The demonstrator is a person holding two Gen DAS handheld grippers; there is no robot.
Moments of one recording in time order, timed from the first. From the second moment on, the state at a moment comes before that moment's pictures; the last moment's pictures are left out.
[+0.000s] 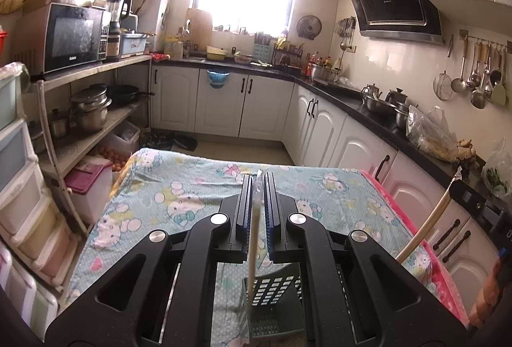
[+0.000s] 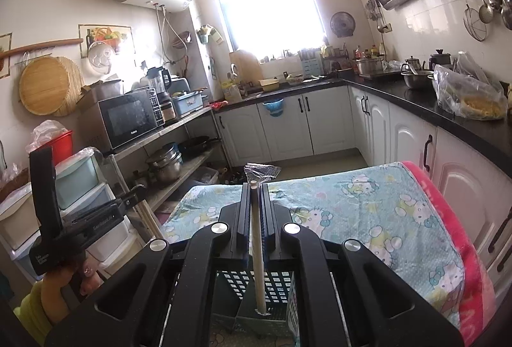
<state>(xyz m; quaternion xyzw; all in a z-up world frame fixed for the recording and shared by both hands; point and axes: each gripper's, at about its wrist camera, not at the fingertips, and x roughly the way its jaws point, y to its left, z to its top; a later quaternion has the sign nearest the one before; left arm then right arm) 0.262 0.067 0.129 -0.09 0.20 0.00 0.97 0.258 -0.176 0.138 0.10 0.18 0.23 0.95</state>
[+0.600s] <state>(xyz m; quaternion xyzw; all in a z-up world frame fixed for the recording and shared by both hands) 0.246 0.069 0.113 -0.09 0.22 -0.01 0.97 0.249 -0.185 0.122 0.11 0.19 0.22 0.95</state>
